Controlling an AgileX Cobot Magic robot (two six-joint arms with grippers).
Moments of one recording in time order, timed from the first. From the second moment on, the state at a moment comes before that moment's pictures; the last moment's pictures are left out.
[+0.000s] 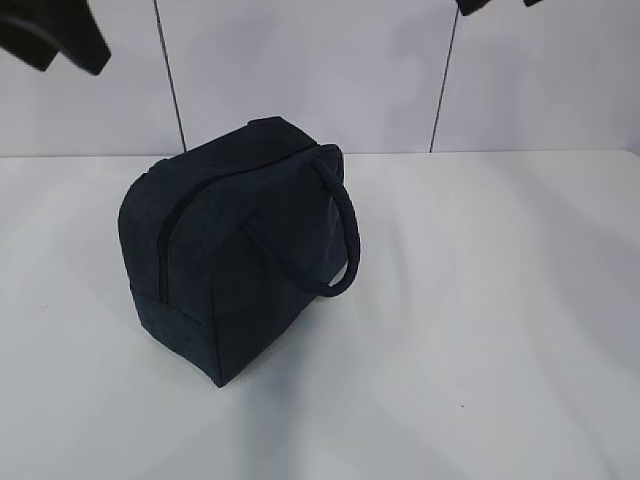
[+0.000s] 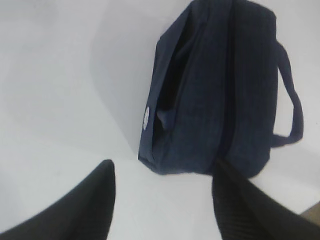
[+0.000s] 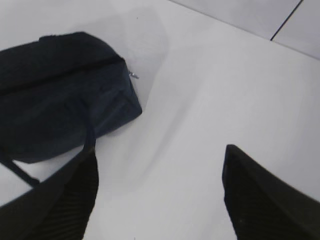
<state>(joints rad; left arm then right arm) -0.28 1.60 -1.68 -0.23 1.24 0.14 0.20 1.71 -1.93 0.20 1.25 -0.26</state>
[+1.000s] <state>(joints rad) -0.28 0.62 -0.73 -0.20 1.18 0.14 0.20 0.63 -0.70 0.15 1.11 -0.24</state>
